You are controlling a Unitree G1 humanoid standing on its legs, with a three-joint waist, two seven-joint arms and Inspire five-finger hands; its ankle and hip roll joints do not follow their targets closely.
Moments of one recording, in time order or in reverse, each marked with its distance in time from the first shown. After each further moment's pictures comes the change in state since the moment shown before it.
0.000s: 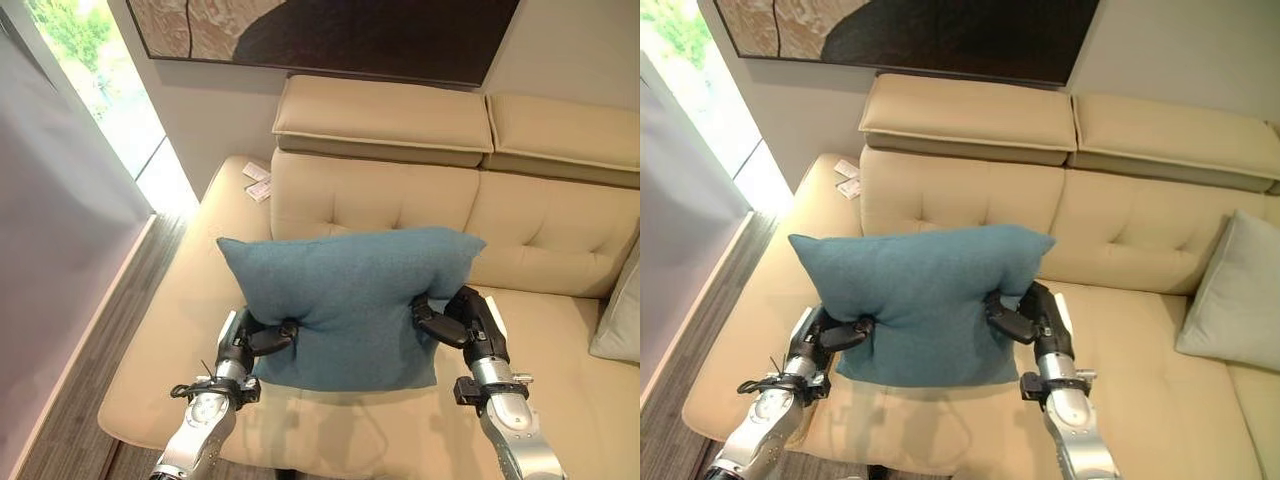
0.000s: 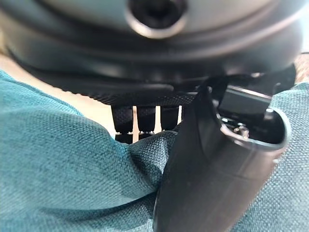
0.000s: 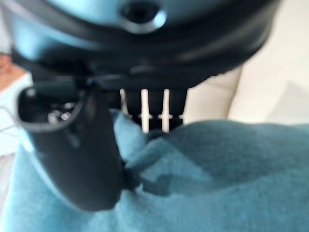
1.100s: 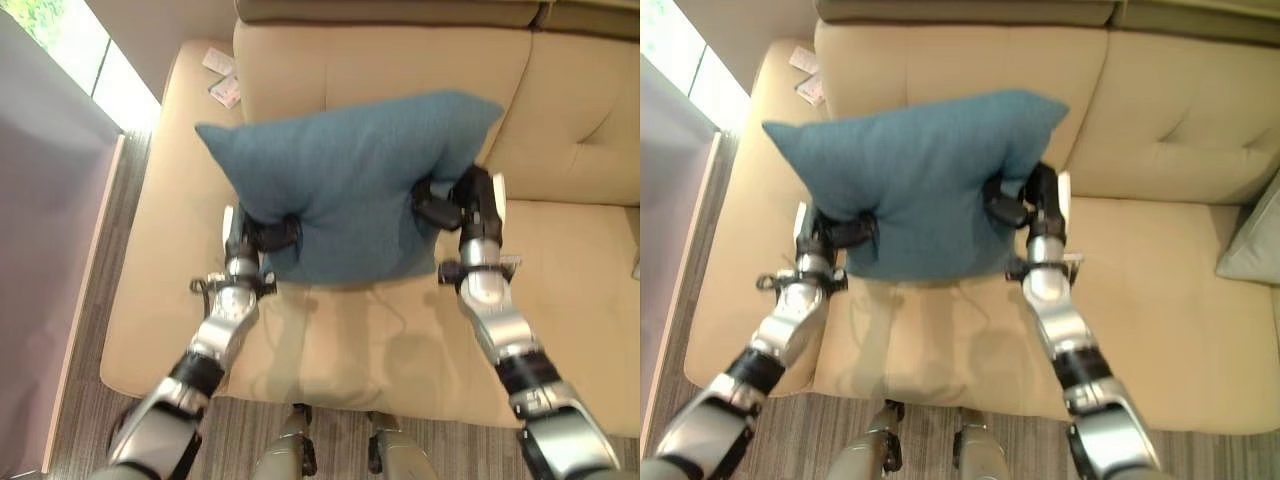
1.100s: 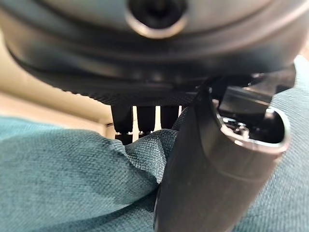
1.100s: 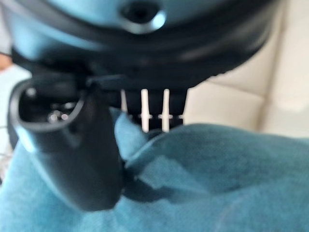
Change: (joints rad) left arm -0.778 0.010 -0.114 0.386 0.042 -0.067 0.305; right arm -0.826 -0.102 0.135 0.402 0.007 -0.007 -0.283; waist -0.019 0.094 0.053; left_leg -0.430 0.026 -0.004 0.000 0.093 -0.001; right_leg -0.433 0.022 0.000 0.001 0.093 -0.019
